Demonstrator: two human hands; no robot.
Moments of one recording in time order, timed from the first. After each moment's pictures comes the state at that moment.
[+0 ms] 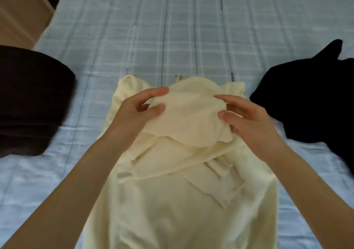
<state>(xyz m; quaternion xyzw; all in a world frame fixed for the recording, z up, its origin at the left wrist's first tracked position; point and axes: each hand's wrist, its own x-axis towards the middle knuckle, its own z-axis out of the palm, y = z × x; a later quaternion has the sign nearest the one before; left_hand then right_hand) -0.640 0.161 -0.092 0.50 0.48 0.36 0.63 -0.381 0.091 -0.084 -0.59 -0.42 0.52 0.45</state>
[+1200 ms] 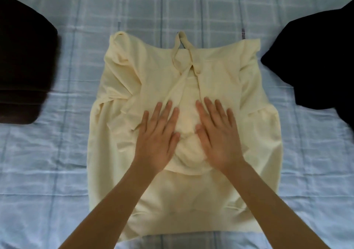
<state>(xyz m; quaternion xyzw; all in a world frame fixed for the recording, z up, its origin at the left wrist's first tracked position) -0.637 0.052 -0.203 0.86 0.49 0.03 0.13 -0.449 0.019 -0.183 -0.71 -0.68 0.18 0.07</state>
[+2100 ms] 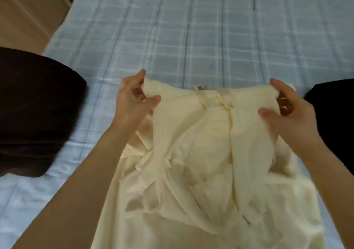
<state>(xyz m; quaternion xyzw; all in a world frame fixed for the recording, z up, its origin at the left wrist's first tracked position) -0.674 0.281 -0.170 0.52 0.59 0.45 0.43 -0.340 0.195 -0.139 -0.75 -0.48 0.26 0.38</state>
